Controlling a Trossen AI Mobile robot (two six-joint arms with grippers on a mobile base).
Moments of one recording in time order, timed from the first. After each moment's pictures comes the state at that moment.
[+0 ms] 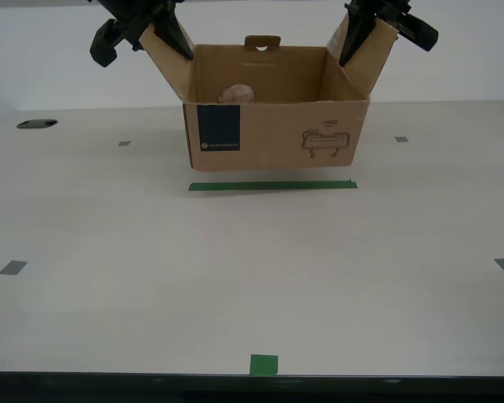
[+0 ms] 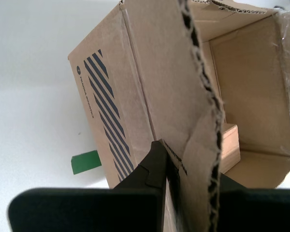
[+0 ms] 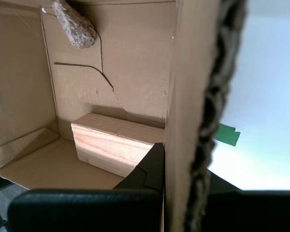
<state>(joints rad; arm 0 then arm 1) 0.30 2.05 1.83 -1.06 -0.50 0.19 -0.36 1.72 1.33 -0.49 0.42 -0.33</state>
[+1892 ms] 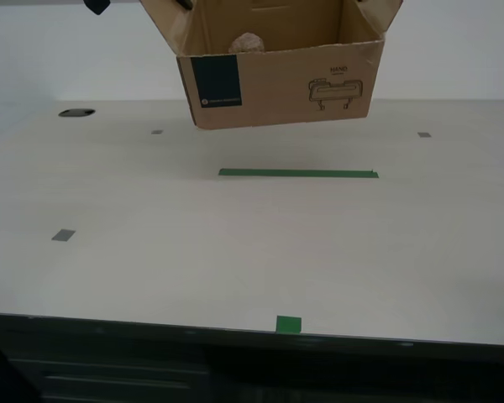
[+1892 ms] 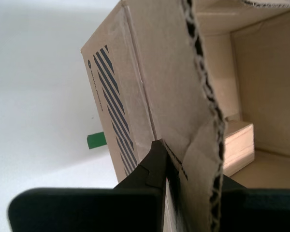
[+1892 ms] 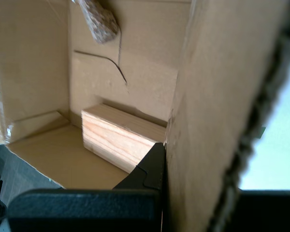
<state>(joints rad) 0.31 1.86 1.84 -1.13 -0.44 0.16 -0.37 1.71 1.53 -0.68 0.43 -0.25</state>
